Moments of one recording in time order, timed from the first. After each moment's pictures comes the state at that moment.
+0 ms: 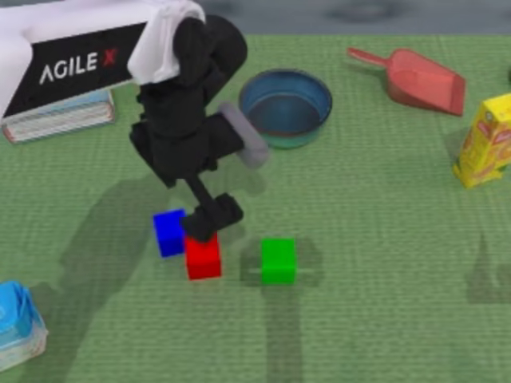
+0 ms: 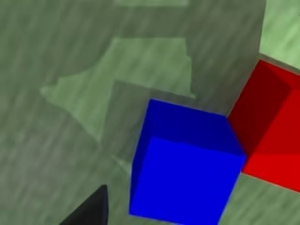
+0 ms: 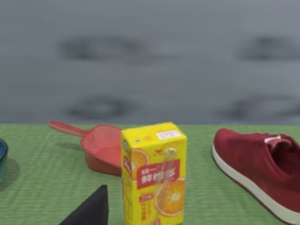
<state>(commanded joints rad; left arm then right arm) -0.52 2.09 1.63 -1.13 0.00 0.56 0.00 0.00 0.00 0.00 0.00 0.00</state>
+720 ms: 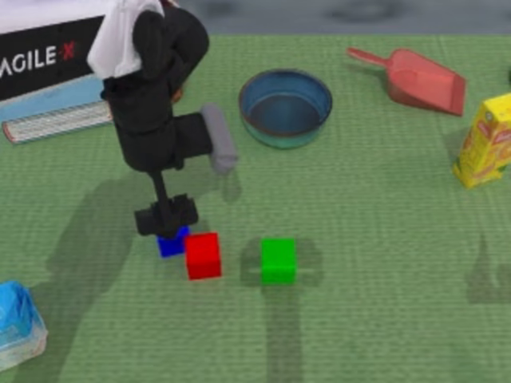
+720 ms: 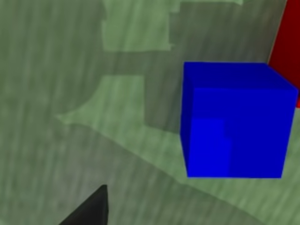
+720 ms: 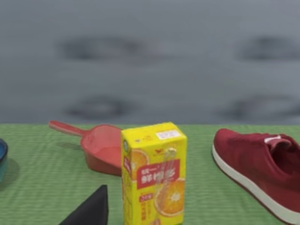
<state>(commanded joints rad) -0.44 2.04 1.57 -1.10 0.00 0.87 0.00 0.00 0.00 0.00 0.00 0.00</state>
